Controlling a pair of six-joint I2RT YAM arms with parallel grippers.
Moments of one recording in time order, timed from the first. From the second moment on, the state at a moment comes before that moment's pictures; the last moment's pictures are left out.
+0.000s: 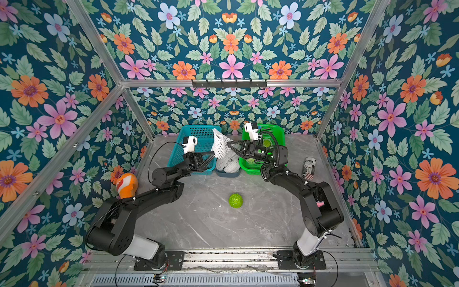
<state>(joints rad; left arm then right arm) -0.41 1.49 0.73 1.53 0.82 -1.77 0.40 1.67 1.08 1.28 -0.98 1.63</state>
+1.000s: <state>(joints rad) -0.46 1.64 0.61 1.53 0.98 -1.60 0.29 1.69 0.78 1.27 -1.25 1.56</state>
